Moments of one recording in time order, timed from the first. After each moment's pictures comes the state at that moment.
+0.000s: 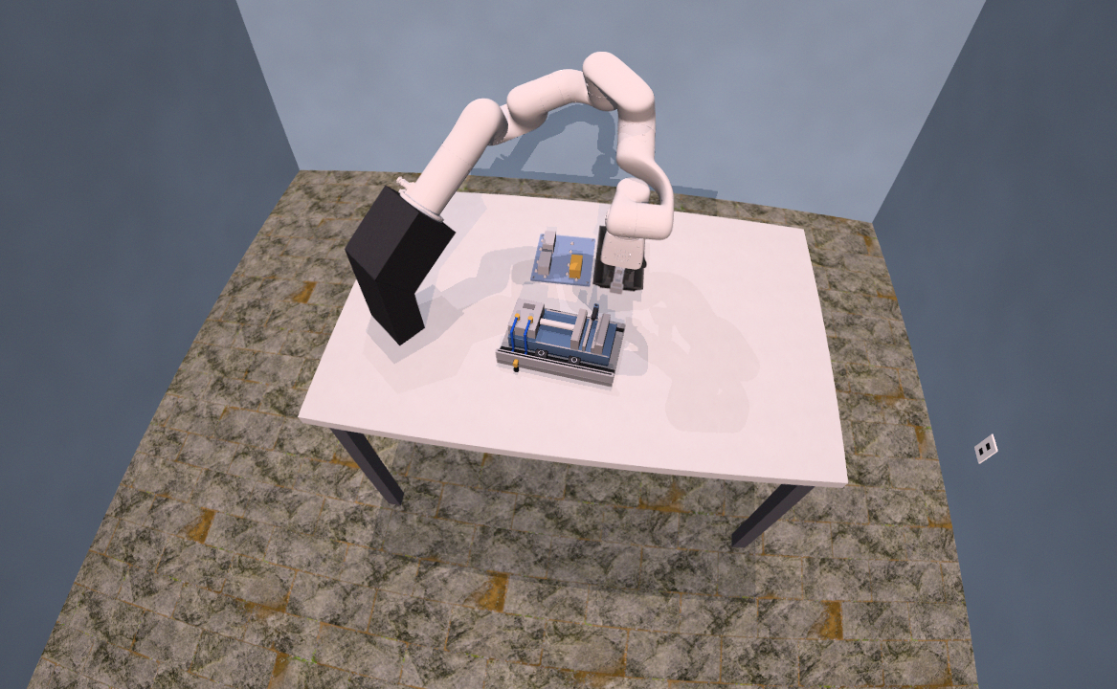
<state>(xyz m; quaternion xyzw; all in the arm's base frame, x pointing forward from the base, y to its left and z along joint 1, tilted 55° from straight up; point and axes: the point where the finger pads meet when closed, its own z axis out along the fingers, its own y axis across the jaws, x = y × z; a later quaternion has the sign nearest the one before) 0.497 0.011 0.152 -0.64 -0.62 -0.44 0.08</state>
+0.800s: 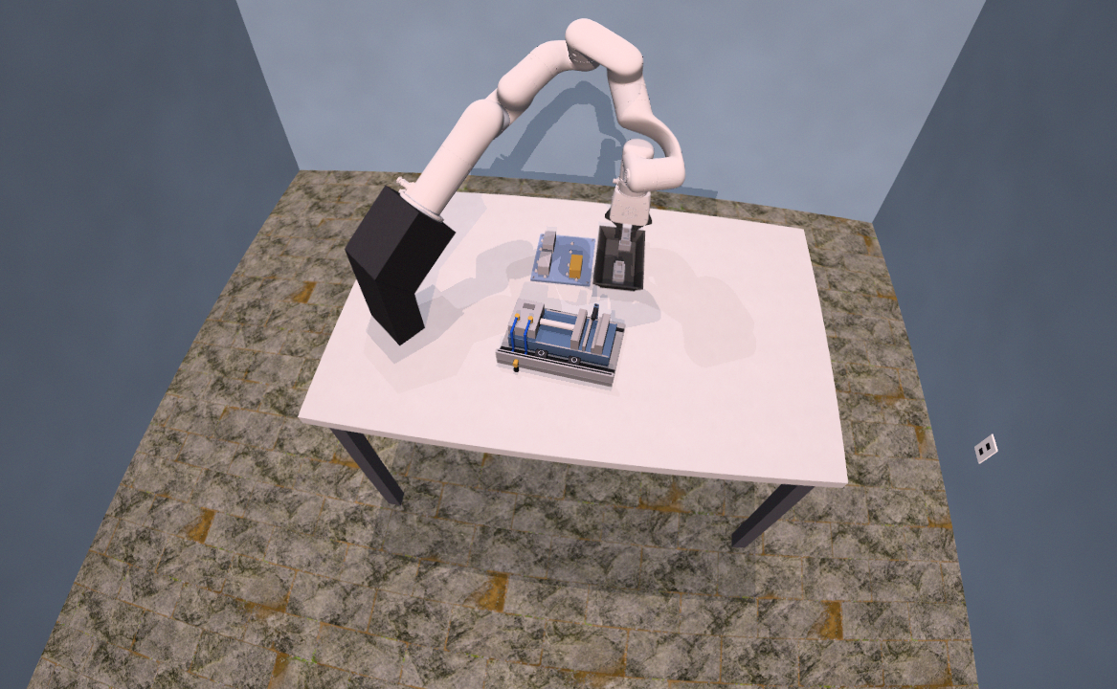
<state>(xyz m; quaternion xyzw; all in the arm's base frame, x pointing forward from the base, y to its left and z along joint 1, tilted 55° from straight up) 0.468 0.120 0.259 -0.62 -0.64 -0.45 0.07</state>
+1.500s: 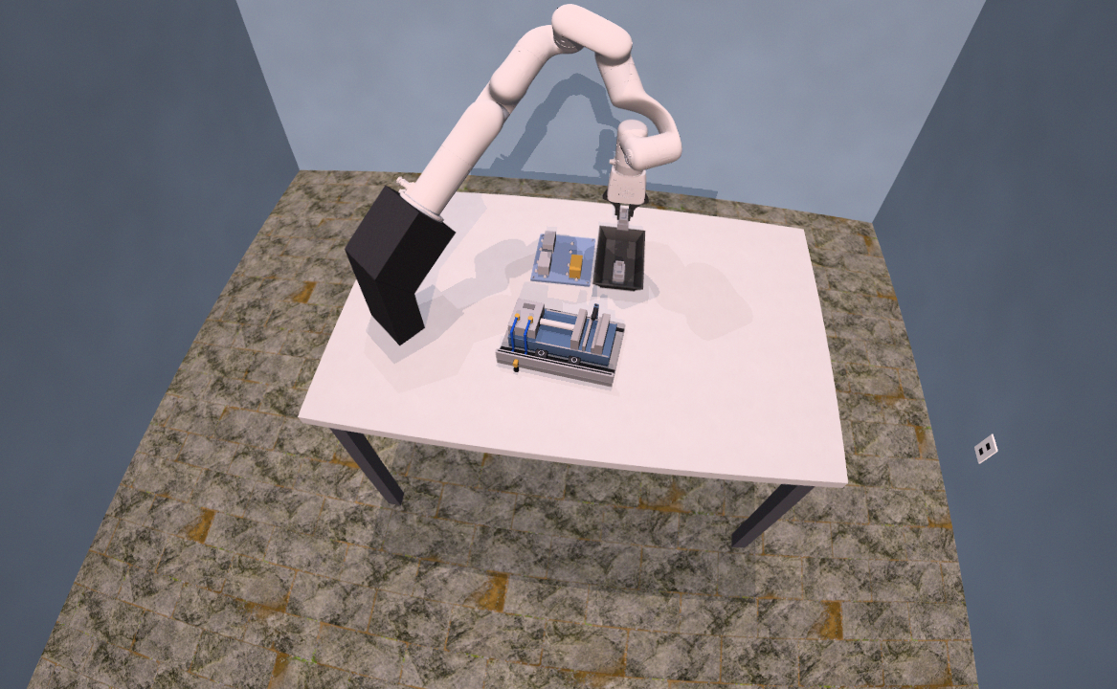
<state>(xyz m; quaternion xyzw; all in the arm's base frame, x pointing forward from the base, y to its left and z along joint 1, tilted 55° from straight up) 0.438 0.167 0.304 -0.62 -0.64 -0.46 0.06</state>
